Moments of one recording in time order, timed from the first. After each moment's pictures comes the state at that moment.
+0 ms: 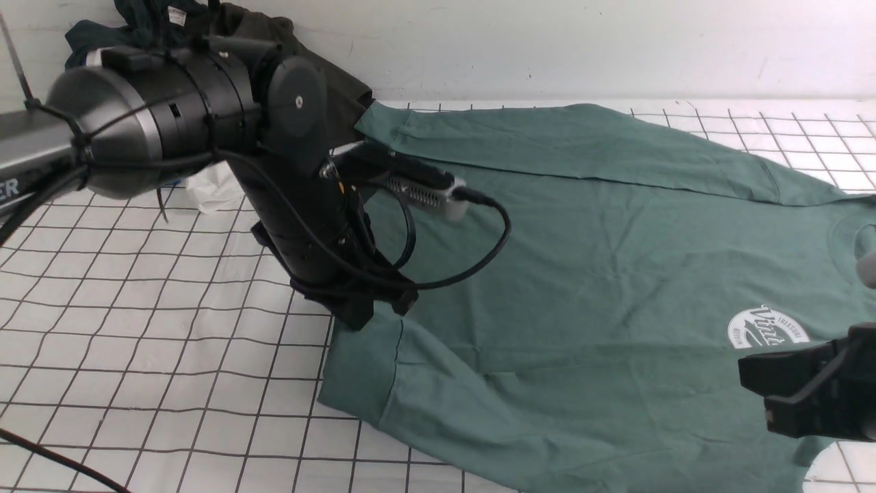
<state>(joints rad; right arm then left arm) 0.05 1.04 -0.51 0.92 0.59 -0.97 -0.46 1.78 -1.46 -0.17 1.11 0.17</state>
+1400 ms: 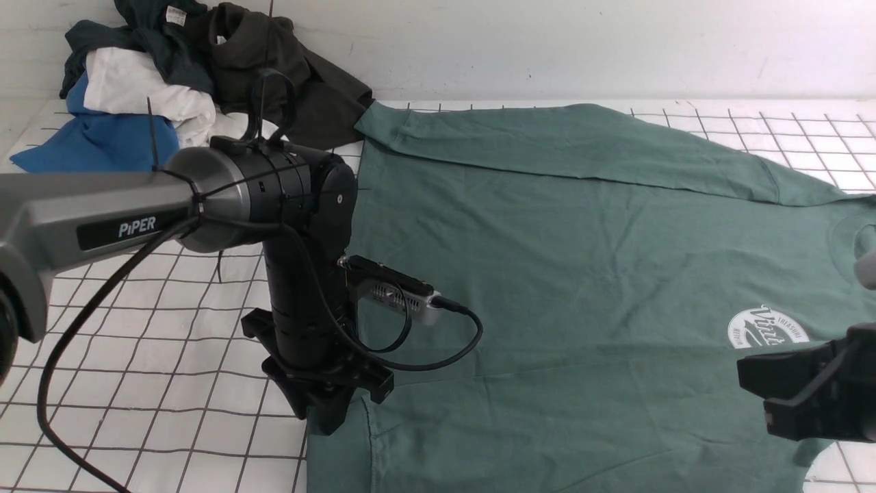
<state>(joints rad) 0.05 1.04 -0.51 0.93 0.59 -0.99 -0.45 1.98 -1.36 -0.12 1.18 0.12</state>
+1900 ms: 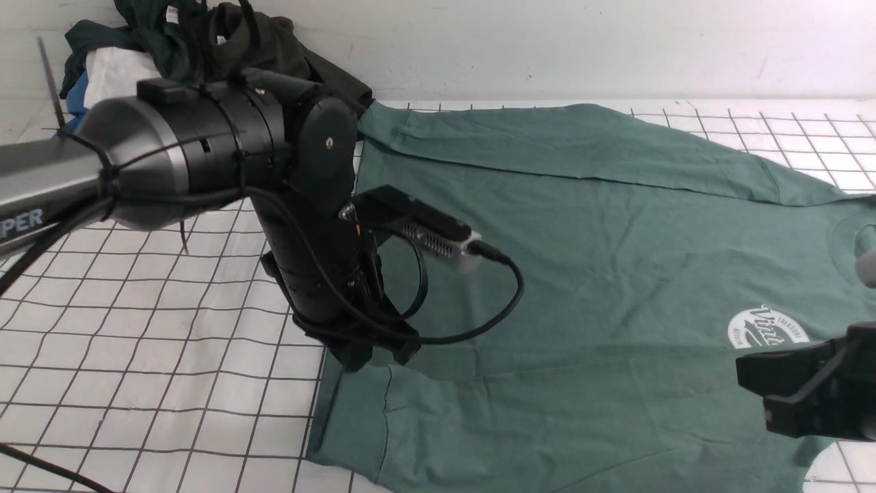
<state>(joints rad) 0.05 1.04 -0.51 0.94 0.59 -0.99 -0.52 1.76 -1.40 -0.11 1.11 0.17</state>
